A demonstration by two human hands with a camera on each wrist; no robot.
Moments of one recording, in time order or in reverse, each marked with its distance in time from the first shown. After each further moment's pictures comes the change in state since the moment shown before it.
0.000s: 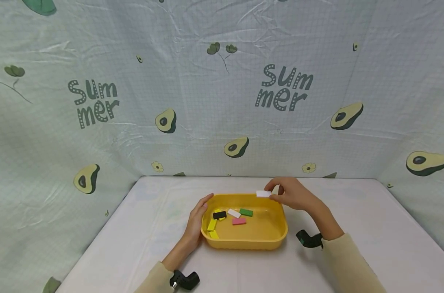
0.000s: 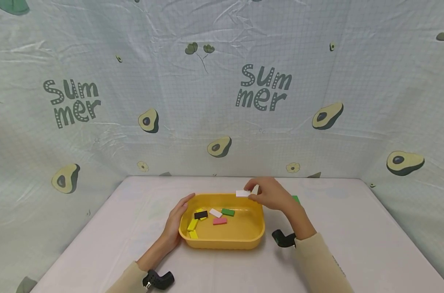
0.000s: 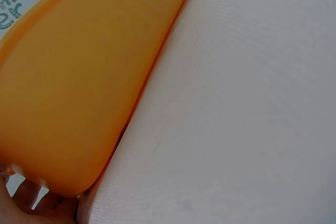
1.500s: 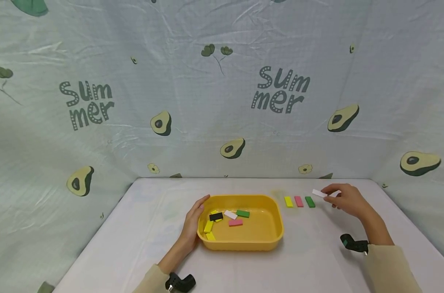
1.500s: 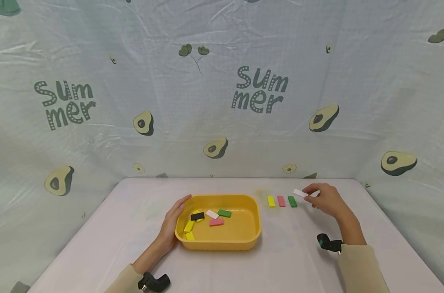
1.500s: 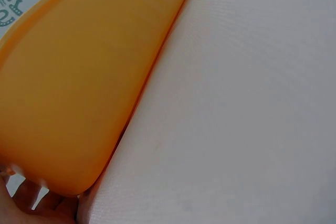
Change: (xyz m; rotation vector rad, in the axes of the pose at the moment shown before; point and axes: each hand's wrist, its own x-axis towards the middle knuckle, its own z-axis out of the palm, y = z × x) left_hand 0.009 -0.001 0.005 -0.044 0.013 -0.004; right_hand -0.076 0.132 -0.064 -0.005 0.097 0.371
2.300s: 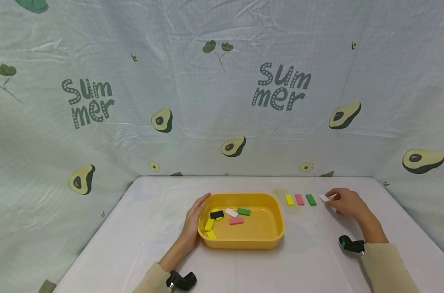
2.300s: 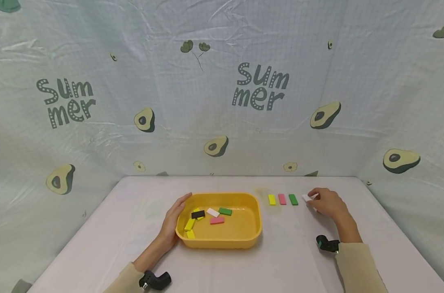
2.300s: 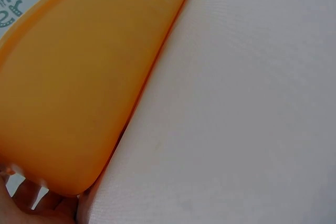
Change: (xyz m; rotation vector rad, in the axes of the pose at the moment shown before) left_hand -0.003 -0.001 0.000 0.029 0.000 0.012; right_hand 0.006 0.030 0.019 -0.088 -0.022 0.130
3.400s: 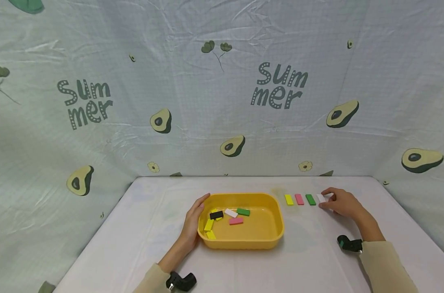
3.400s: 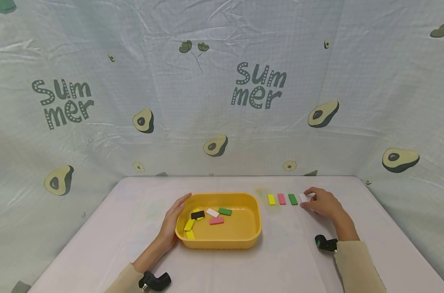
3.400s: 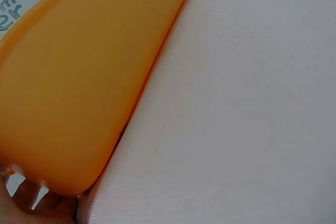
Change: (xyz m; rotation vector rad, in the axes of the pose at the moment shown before) left_hand 0.004 -0.008 -0.008 -0.021 -0.039 0.018; right_hand -0.005 -0.005 0.015 0.025 -0.009 0.006
